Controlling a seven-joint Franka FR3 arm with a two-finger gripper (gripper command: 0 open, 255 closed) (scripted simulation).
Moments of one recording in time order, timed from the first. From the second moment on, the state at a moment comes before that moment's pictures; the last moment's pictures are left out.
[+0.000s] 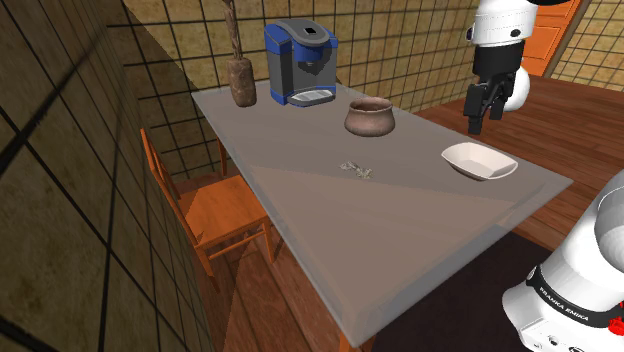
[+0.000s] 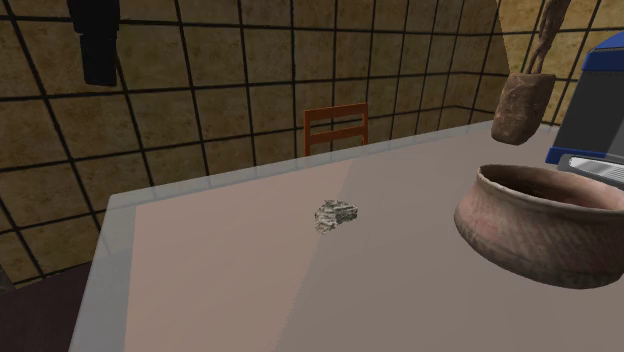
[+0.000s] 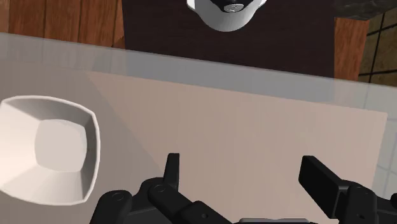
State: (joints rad) arm 0.00 -0.76 -0.05 -2.45 -0.10 1.50 0.06
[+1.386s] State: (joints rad) arm 0.06 -0.10 -0.19 -2.31 0.04 2.09 -0.19
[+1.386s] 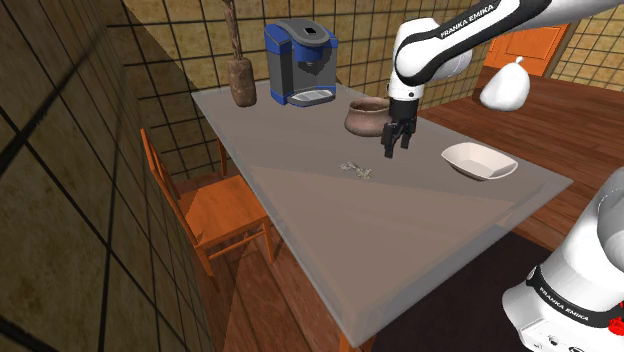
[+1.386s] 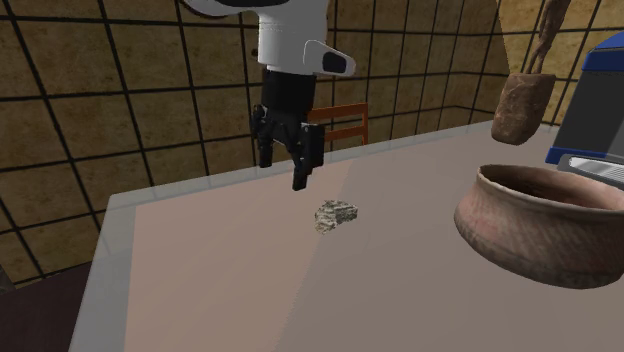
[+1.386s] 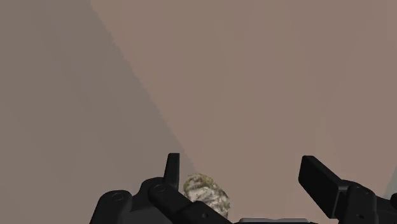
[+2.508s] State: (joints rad) arm 0.03 0.39 -0.16 -1.97 0.26 2.27 -0.41
